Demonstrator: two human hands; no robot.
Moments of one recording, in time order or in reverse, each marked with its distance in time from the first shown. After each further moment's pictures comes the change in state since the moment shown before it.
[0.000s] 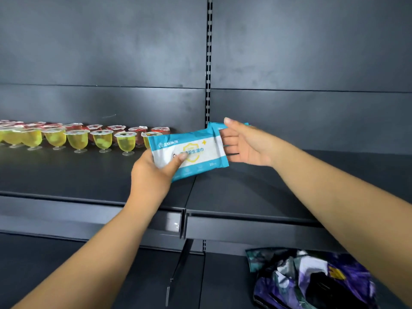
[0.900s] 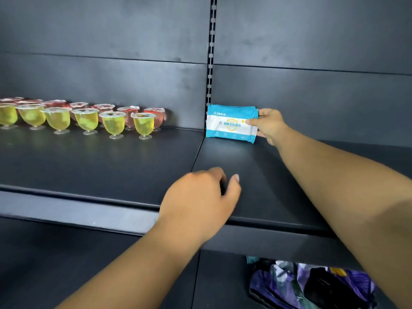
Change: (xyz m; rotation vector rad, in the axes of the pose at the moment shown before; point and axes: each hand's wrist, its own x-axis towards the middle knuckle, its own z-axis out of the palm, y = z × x) left_hand -0.048 0.018 0.042 0.711 -0.435 0.287; right_hand 0.079 0.027 -0.071 -0.229 0.667 -0.074
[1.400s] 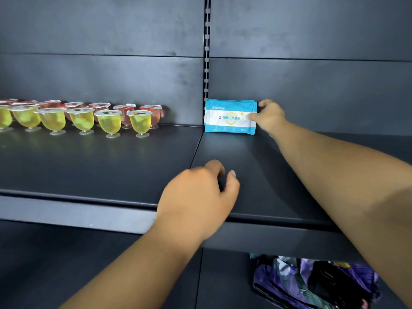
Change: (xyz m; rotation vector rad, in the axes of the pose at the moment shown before) left_hand 0.001 -0.003 0.003 -0.042 0.015 -0.028; right_hand 0.023 0.014 -0.004 -0.485 0.168 -0.133
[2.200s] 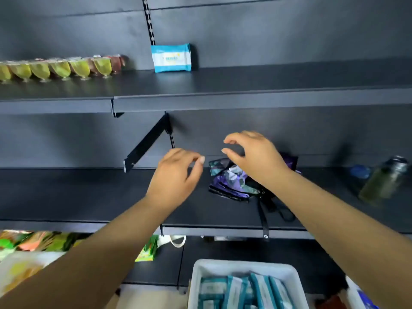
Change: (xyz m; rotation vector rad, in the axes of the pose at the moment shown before) left_hand -0.202 0.098 0.066 -0.135 0.095 0.307; right_hand -0.347 0.140 -0.177 -0.147 -0.084 -0.550
